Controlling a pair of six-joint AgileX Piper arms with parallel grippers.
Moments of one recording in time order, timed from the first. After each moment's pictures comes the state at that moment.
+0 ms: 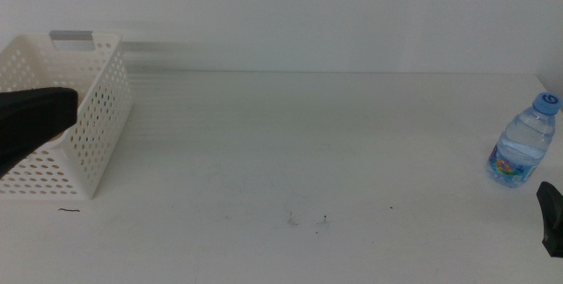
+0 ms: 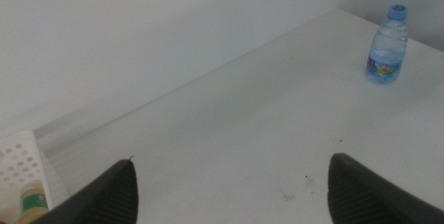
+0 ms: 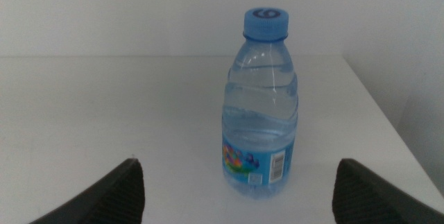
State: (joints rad) left arm -0.21 0.61 -1.02 -0.46 0.91 0.52; right arm 0.03 1.05 -0.01 0.06 -0.75 -0.04
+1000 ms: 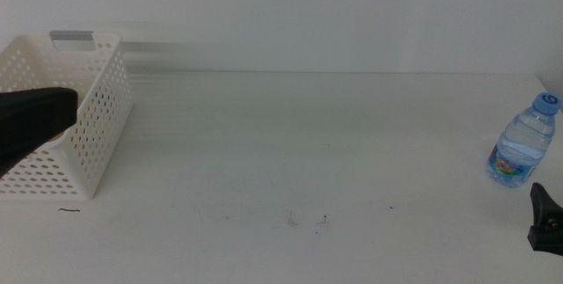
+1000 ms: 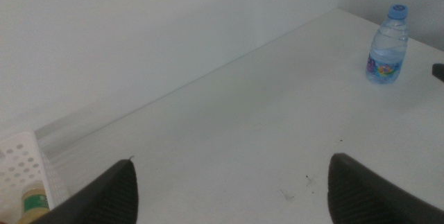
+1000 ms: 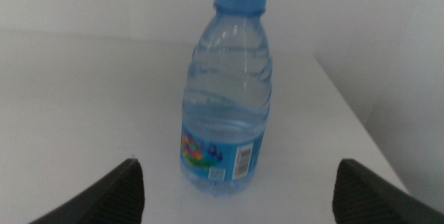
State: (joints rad) left arm -0.21 0.61 -1.02 -0.46 0.91 0.52; right arm 0.03 1.50 -0.01 0.13 -1.20 -0.14
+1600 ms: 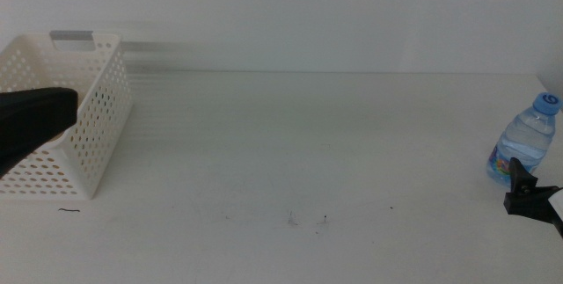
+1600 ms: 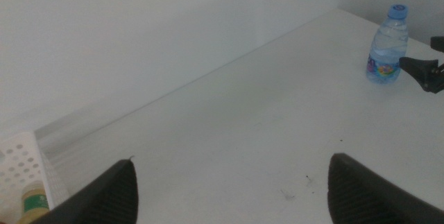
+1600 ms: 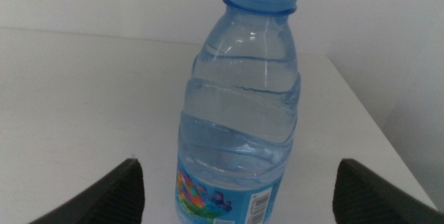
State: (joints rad) left arm -0.21 0.61 -1.02 -0.46 0.91 0.52; right arm 0.03 1.72 -0.20 0.14 -1.21 -0.15
